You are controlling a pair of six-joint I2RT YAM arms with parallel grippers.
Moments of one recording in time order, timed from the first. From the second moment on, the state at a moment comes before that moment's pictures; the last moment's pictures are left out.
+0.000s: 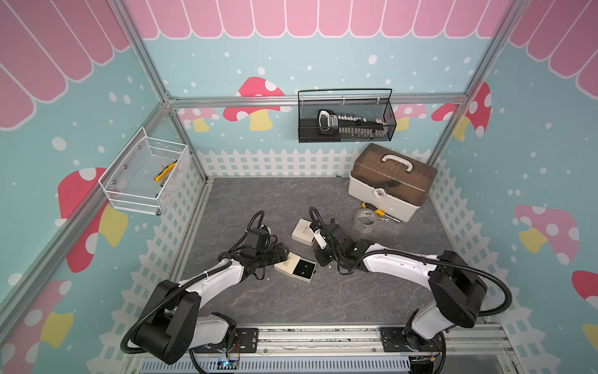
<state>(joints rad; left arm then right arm) -0.38 1.33 0.56 -0.11 0.21 -0.59 0.85 1.55 0.92 -0.23 0.05 0.19</state>
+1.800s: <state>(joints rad) -0.39 1.32 0.46 0.05 0.33 -0.68 0.88 1.79 0.95 -0.05 -0.24 0.38</state>
